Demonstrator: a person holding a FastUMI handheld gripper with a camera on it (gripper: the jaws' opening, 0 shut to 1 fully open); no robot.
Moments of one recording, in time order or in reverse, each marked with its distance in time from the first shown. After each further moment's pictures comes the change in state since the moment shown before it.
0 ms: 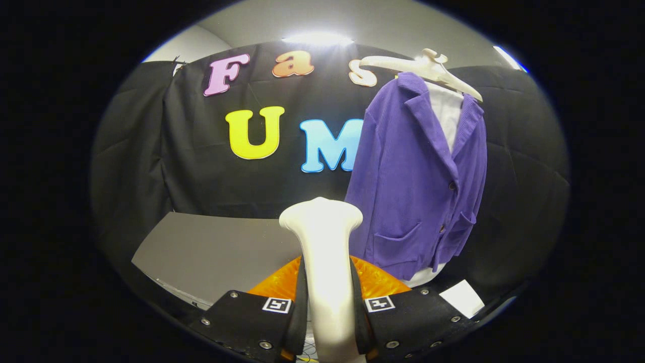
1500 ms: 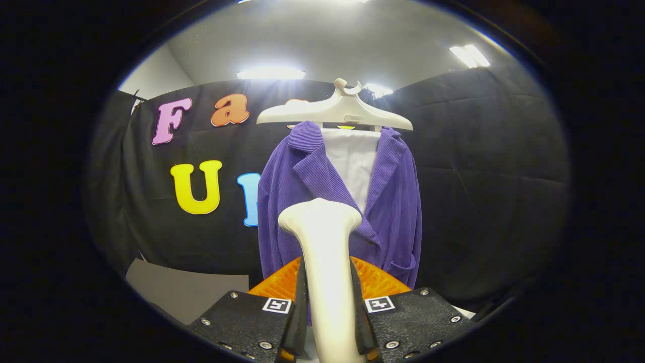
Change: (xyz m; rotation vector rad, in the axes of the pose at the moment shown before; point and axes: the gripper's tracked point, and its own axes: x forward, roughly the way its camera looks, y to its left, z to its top) arm 0.013 -0.154 0.100 0.112 -0.245 -0.225
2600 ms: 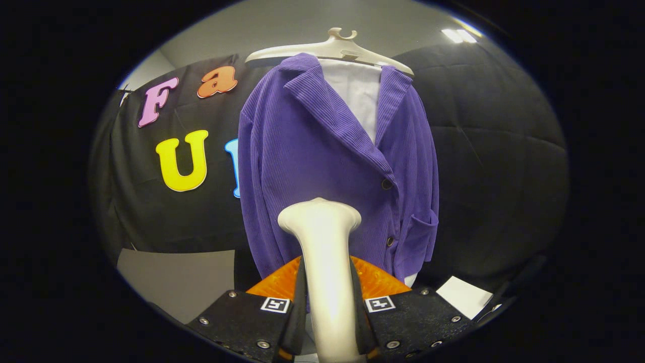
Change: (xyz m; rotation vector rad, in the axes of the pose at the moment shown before) arm 0.049 0.009 -0.121 0.063 0.153 -0.022
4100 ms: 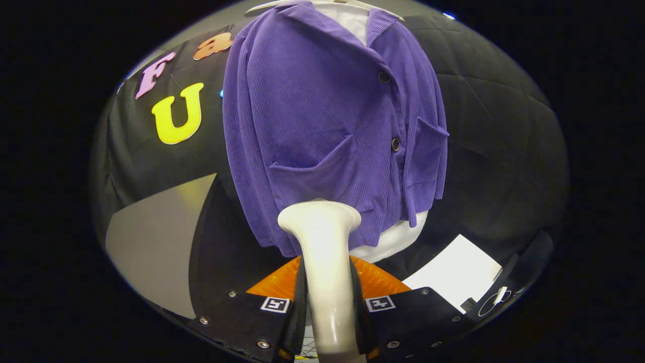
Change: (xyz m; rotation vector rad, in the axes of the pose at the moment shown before) arm 0.013 -0.005 -0.161 -0.007 0.289 0.006
